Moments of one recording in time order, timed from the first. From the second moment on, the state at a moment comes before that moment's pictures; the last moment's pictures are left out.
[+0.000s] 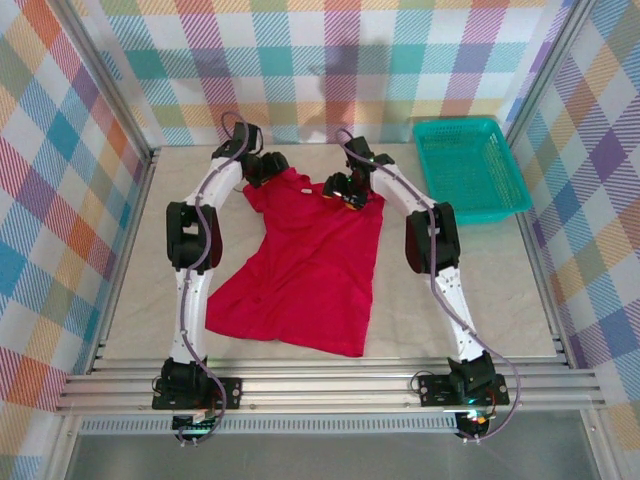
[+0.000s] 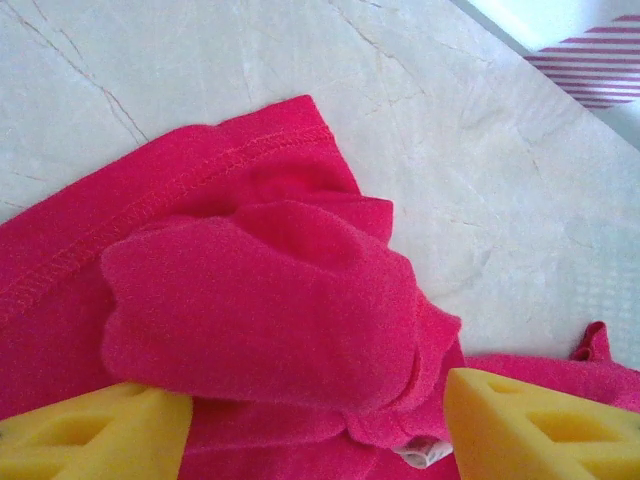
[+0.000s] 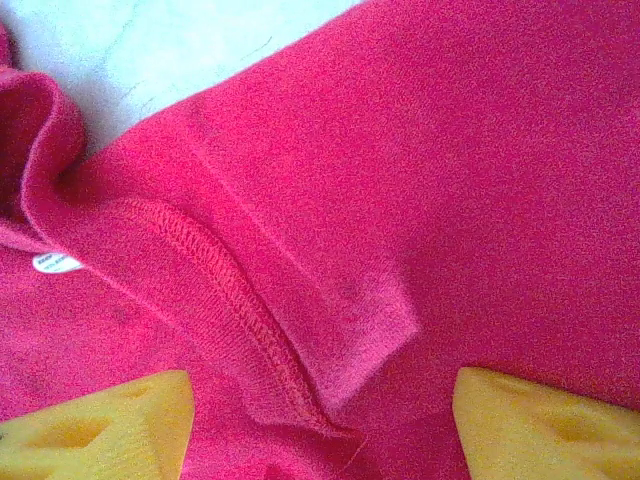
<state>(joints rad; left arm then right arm) -0.15 2.47 2.20 -0.64 0.27 -0.61 0.41 2.55 2.30 -0.83 -0.27 0.68</state>
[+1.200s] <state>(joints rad) -0.13 2.56 2.34 -0.70 0.18 -0.56 0.42 2.62 2.54 -0.89 -0.20 0.63</state>
